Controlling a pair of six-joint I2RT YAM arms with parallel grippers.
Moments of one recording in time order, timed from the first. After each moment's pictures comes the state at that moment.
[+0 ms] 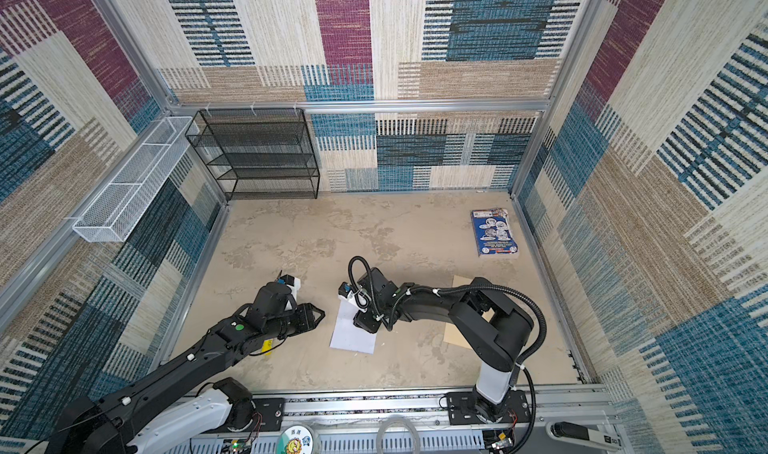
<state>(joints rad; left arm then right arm) -0.56 0.98 0.48 -0.34 0.18 -0.79 0.86 1.74 0.90 -0.18 -0.25 -0.17</state>
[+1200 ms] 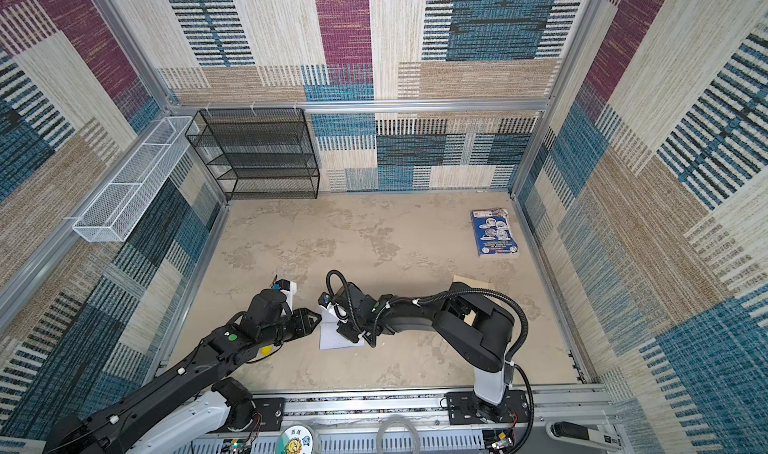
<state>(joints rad) -0.58 0.86 0.44 -0.36 0.13 -0.80 1.02 1.82 0.99 -0.16 -0.01 -0.09</state>
